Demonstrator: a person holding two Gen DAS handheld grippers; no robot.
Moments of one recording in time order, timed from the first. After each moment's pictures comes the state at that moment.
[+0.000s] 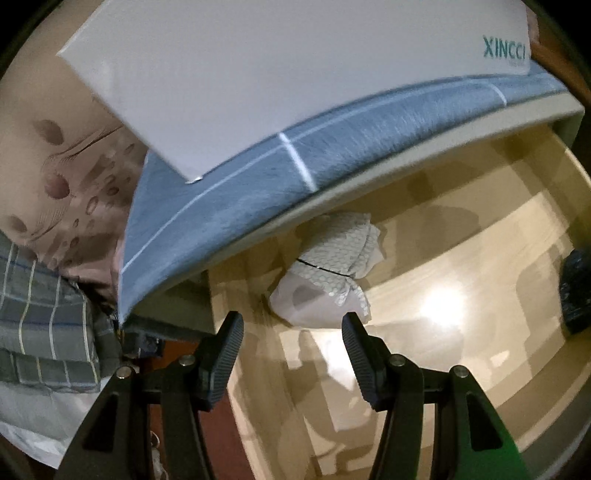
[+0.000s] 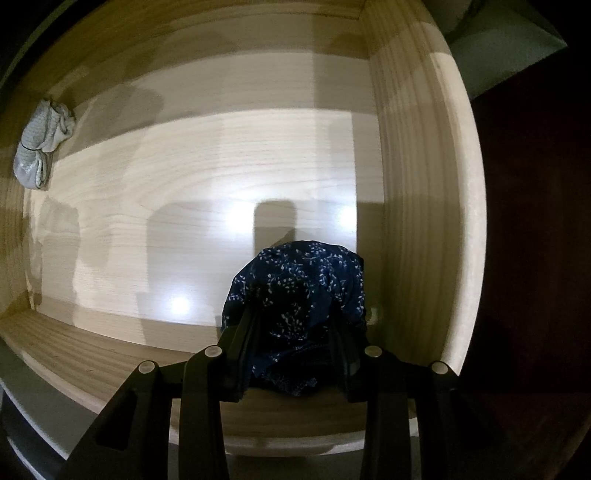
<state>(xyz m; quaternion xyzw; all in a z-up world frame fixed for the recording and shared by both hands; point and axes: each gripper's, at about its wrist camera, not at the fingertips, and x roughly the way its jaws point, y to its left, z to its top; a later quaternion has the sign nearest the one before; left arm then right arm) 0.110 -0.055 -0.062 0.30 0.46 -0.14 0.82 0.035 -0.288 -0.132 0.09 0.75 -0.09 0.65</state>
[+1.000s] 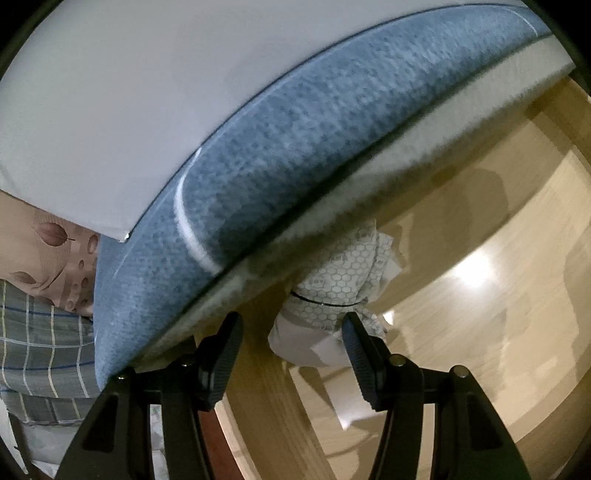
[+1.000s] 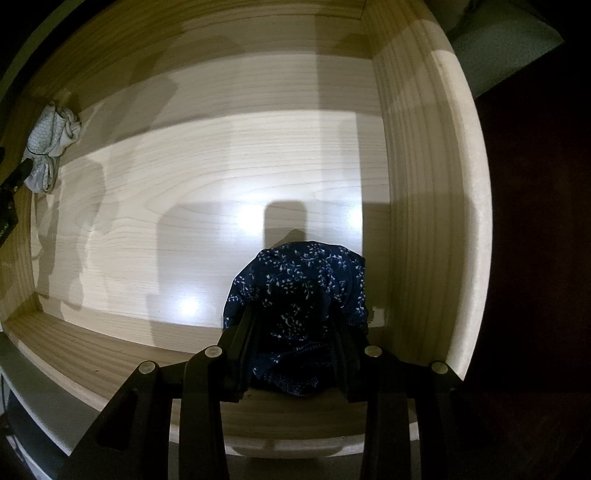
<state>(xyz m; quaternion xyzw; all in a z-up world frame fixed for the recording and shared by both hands) 0.133 -0.093 -0.099 0.39 0.45 -0.12 0.79 0.031 -0.300 -0.153 0.11 0.75 -0.08 0.65</state>
